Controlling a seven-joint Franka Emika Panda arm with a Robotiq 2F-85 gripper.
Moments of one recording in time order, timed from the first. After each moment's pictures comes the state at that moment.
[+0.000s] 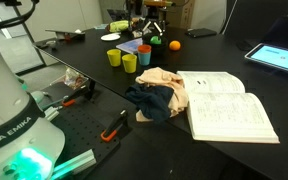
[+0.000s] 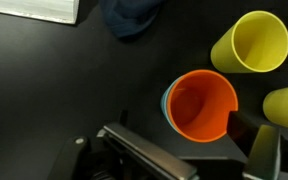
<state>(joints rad) 0.18 0.91 0.12 -1.13 -0.21 1.68 -0.44</state>
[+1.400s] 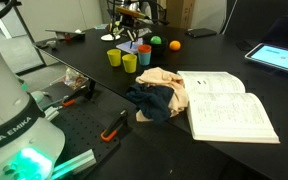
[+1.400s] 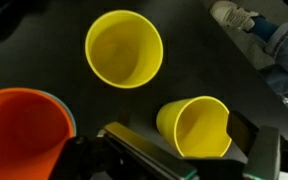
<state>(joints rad) 0.18 0.70 0.25 -1.62 -0.04 1.90 -0.40</state>
